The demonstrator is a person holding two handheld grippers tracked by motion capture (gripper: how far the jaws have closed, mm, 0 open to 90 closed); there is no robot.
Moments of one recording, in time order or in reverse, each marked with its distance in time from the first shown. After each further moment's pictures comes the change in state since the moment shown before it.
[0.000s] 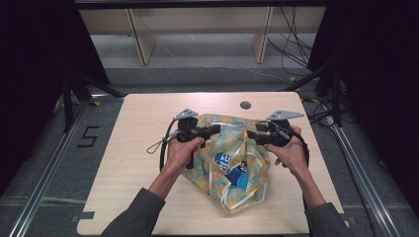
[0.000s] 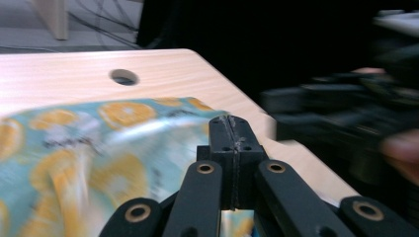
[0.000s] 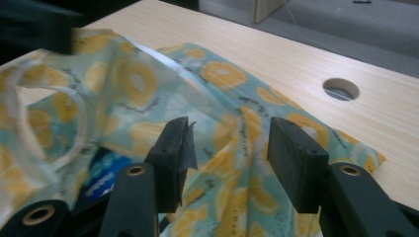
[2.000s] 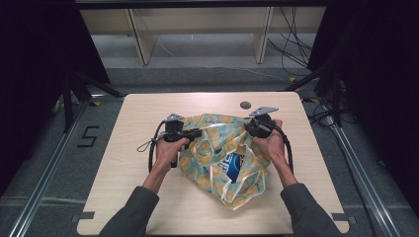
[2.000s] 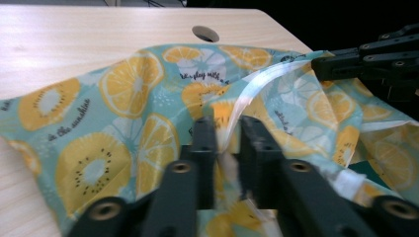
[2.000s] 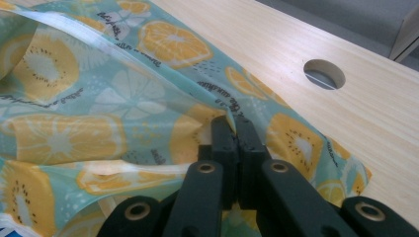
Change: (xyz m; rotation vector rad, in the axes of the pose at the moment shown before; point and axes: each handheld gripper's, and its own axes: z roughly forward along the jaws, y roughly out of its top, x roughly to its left) left arm 0.072 -0.031 -0.004 0.089 0.145 0.005; right arm -0.019 0.001 0.073 0.141 -0.150 -0.076
